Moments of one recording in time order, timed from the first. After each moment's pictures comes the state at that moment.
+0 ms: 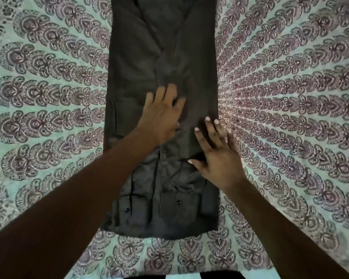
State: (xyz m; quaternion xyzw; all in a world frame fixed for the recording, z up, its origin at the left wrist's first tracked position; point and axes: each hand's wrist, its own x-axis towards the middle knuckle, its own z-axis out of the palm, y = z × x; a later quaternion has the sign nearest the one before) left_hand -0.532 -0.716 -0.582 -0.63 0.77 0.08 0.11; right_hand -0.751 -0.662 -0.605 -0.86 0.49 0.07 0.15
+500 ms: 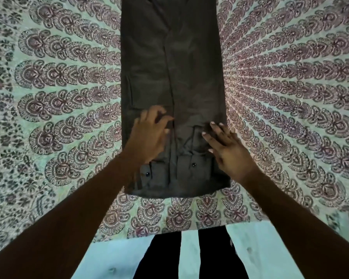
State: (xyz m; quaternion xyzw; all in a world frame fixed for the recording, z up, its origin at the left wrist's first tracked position) left_hand -0.488 -0.565 -0.567 -0.64 0.74 0.21 -0.05; right_hand -0.769 -0.571 -0.582 -0.85 0.47 0.09 0.23
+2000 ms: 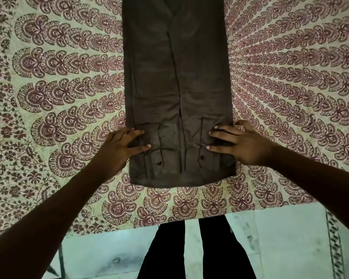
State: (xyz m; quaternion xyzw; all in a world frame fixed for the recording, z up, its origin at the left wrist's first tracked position) left_hand -0.390 -0.482 -0.583 -0.54 0.82 0.20 0.06; right_hand -0.804 -0.597 -0.579 -0.96 0.17 0.20 0.11
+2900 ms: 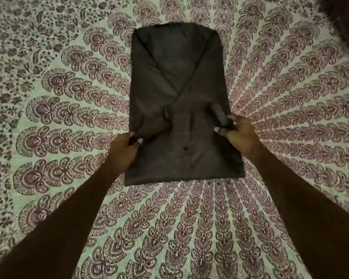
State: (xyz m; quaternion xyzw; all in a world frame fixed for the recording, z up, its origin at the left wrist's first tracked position) left_hand -0.377 -0.714 -0.607 -0.78 0.41 0.42 -0.22; right_hand -0.700 -0.816 -0.610 -0.55 0.64 -0.19 0.50
